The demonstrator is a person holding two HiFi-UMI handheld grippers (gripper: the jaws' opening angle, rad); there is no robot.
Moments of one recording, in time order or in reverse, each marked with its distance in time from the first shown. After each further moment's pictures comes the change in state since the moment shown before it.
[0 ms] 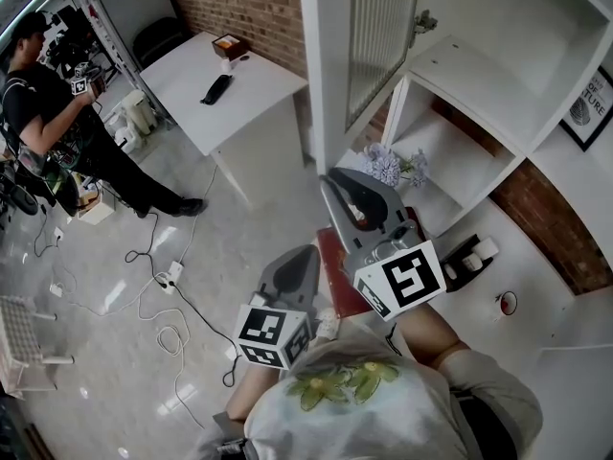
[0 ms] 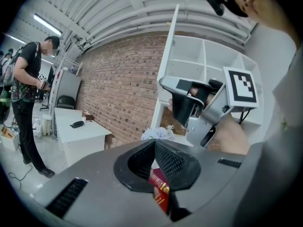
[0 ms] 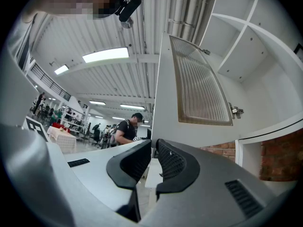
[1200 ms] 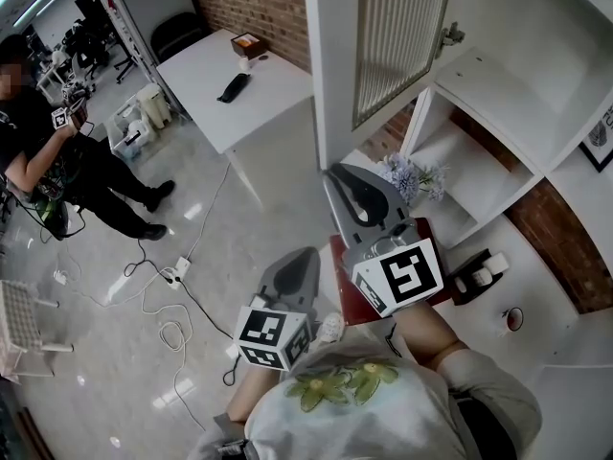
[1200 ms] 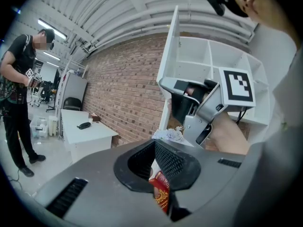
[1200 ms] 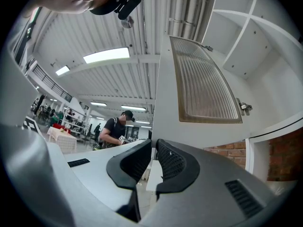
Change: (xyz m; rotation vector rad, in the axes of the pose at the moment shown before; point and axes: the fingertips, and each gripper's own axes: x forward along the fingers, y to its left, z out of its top) left arm -0.005 0.031 0.003 -0.006 -0.021 0.066; right arm 0.034 0.006 -0.009 0.002 -0.021 0.016
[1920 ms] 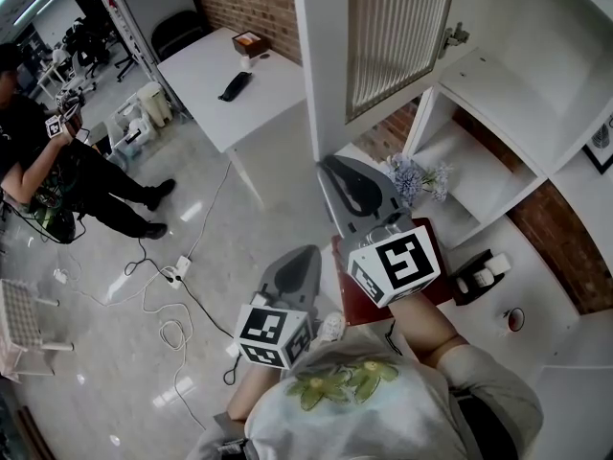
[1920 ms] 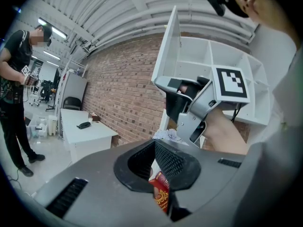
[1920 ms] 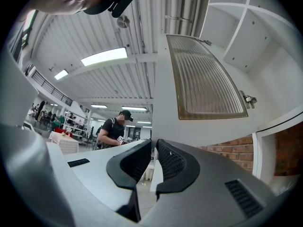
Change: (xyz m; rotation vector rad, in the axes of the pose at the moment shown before) left arm 0.002 0.005 0.000 -0.010 0.009 -0.005; right arm 0.020 0.001 -0.005 0.049 0.007 0.017
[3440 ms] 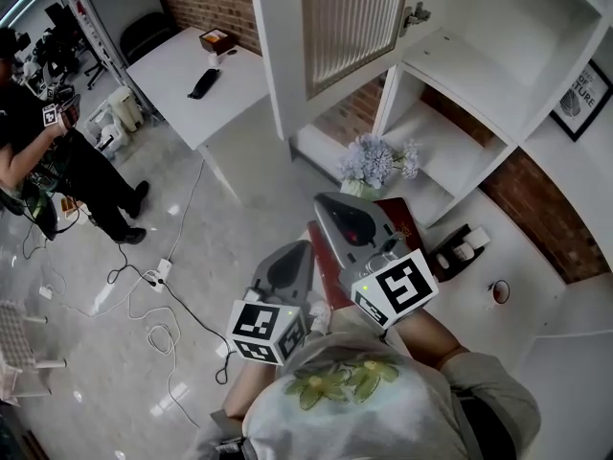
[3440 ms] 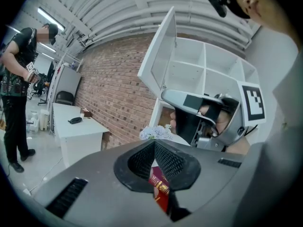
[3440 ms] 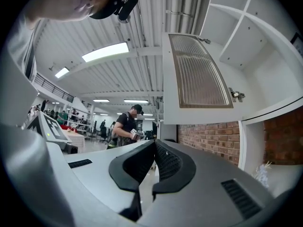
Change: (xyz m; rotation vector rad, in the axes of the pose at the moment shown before) left arm -0.004 -0.035 -0.017 -0.027 0.022 -0.094; right arm -0.077 0.025 -0.026 0.011 0.111 0.019
